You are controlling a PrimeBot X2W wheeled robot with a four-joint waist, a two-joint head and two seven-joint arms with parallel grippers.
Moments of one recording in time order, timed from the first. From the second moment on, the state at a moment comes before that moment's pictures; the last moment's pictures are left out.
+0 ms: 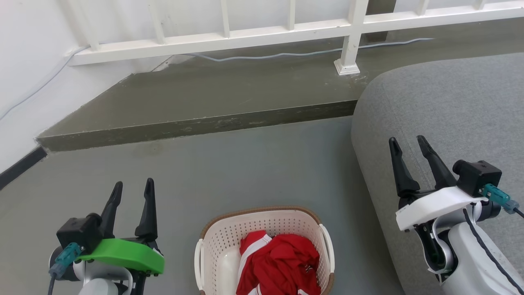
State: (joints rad) left arm -0.06 0.11 -0.20 0.19 -0.48 -0.04 -0.25; right arm -0.15 -0.19 0.27 0.25 0.43 0.01 -0.25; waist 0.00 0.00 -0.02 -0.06
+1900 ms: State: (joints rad) left arm -0.02 0.07 -0.09 0.26 -0.92 -0.07 -0.09; right arm -0.07 -0.11 0.10 0.30 0.90 0.05 -0.10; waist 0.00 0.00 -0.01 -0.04
